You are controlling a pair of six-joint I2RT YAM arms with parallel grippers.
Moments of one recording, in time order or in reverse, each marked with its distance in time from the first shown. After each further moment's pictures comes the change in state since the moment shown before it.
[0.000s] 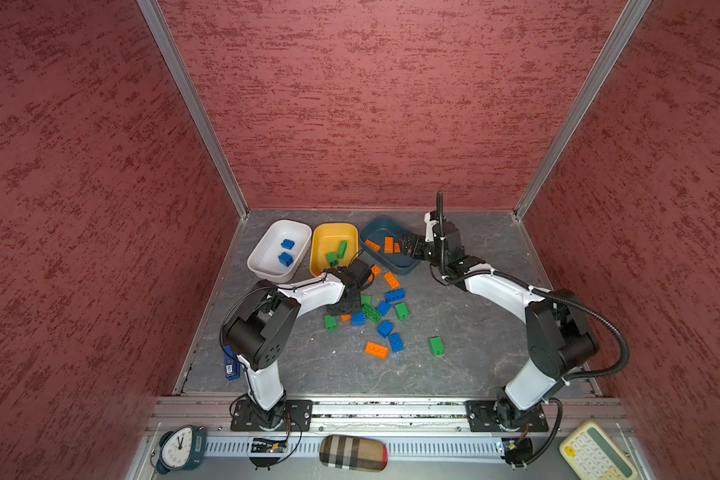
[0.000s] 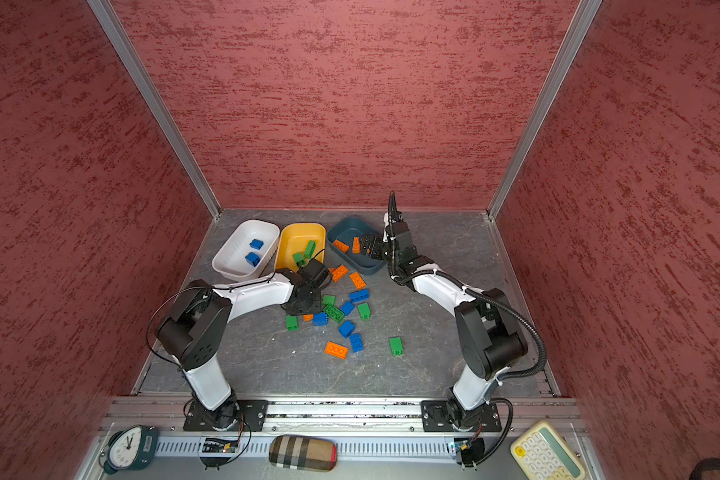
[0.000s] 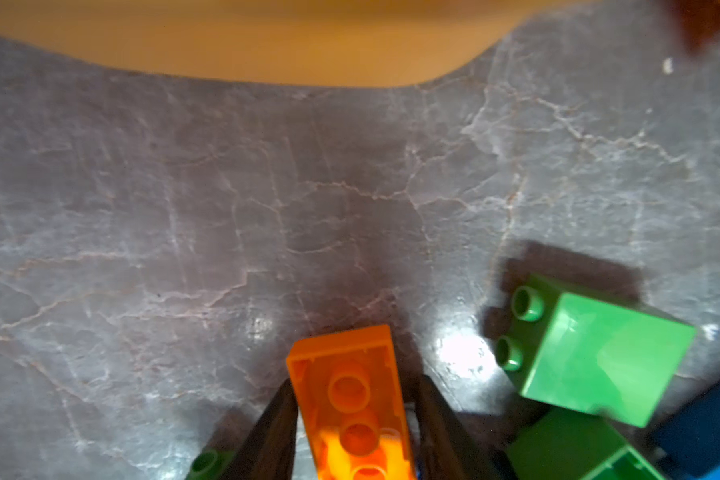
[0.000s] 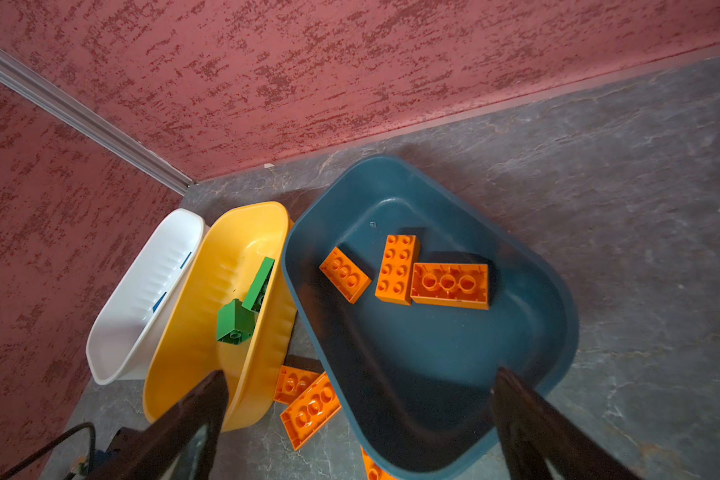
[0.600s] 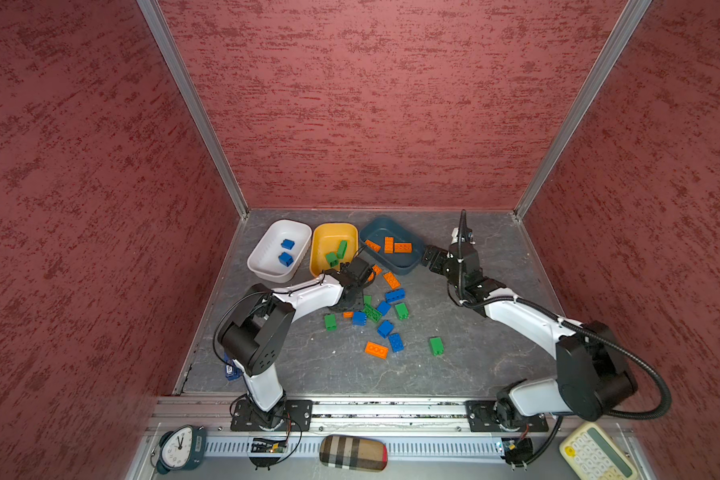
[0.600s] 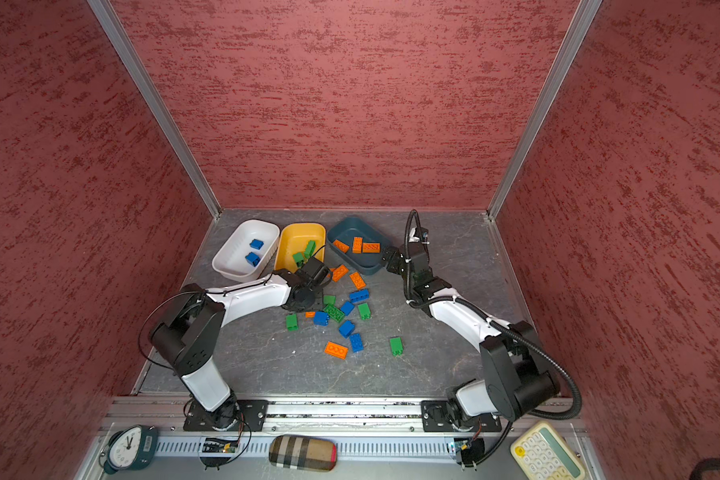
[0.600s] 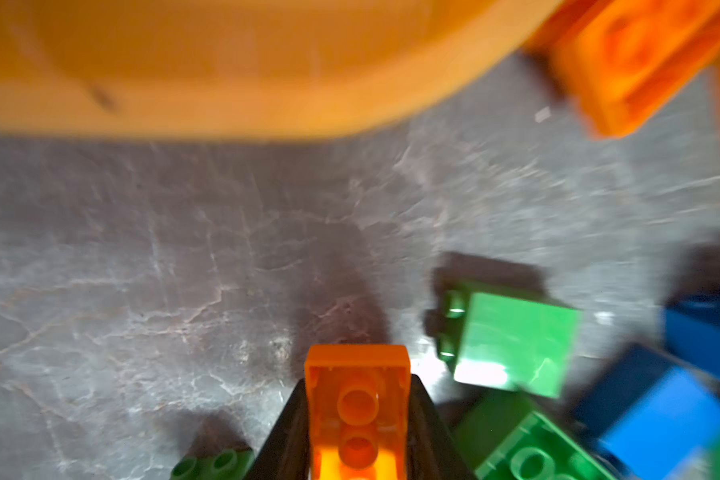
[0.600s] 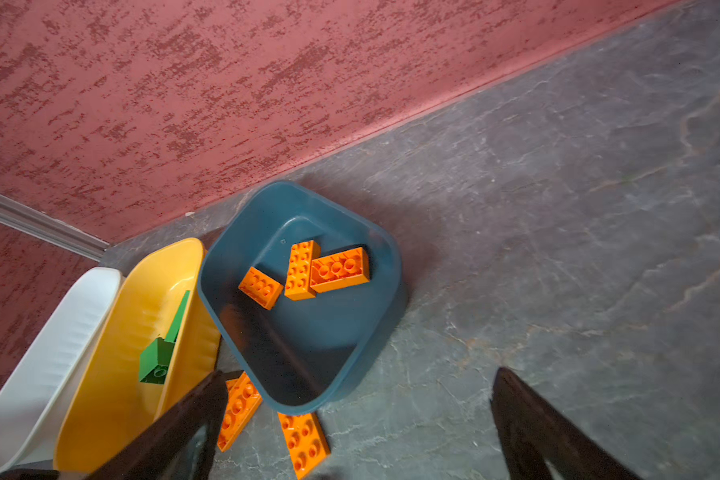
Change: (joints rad) left arm -0.013 -0.078 -0.006 0.069 0.004 0.025; right arm -0.014 -0.271 -0.288 0.008 0.271 0.083
